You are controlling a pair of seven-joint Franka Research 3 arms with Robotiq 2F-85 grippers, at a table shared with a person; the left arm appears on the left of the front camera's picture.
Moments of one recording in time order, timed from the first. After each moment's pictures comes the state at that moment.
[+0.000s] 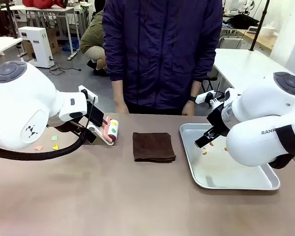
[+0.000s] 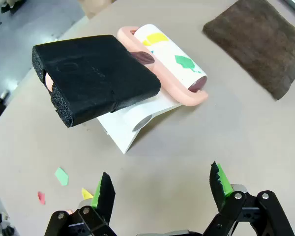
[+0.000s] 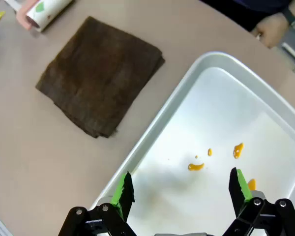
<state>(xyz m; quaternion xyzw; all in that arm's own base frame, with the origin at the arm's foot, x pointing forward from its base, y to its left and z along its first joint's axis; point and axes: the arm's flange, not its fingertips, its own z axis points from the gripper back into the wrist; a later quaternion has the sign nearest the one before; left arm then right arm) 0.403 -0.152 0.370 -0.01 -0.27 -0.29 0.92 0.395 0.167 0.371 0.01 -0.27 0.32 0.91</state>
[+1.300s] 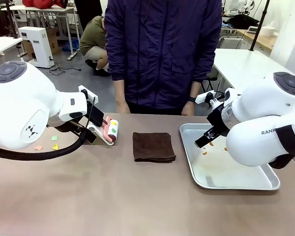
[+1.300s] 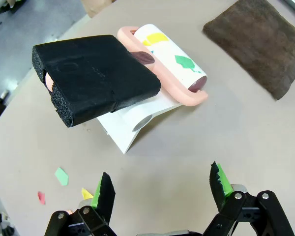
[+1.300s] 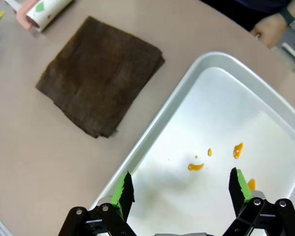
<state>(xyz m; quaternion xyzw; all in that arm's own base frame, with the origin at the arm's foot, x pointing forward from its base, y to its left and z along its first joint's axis) 0.403 -0.152 0.370 -0.01 -0.27 -0.29 0.92 0.395 0.167 0.371 0.01 -0.27 0.32 0.91</state>
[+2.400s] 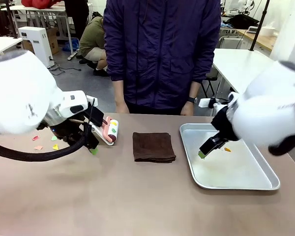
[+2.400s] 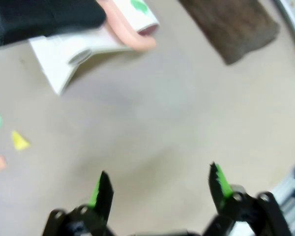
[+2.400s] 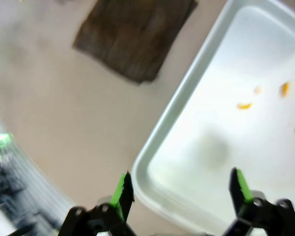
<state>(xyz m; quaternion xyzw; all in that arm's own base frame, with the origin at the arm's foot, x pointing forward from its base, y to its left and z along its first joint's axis) 0.380 -0.158 0.384 -0.12 -0.11 -0.22 0.96 0.371 0.154 0.390 0.11 -0.13 0.28 0.95</state>
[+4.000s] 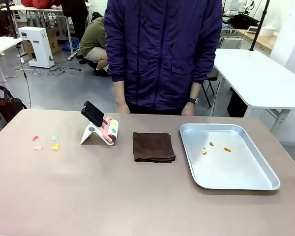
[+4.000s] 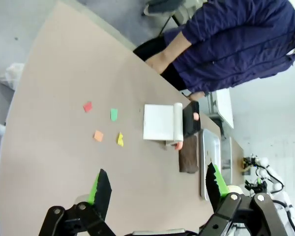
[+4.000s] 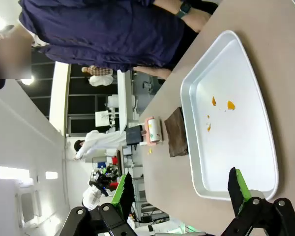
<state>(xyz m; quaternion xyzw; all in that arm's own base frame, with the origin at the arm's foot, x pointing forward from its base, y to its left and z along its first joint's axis) 0.322 0.202 0.440 -0.42 -0.30 0.19 0.84 0.308 -0.199 0.411 0.51 -0.22 -0.21 0.81</state>
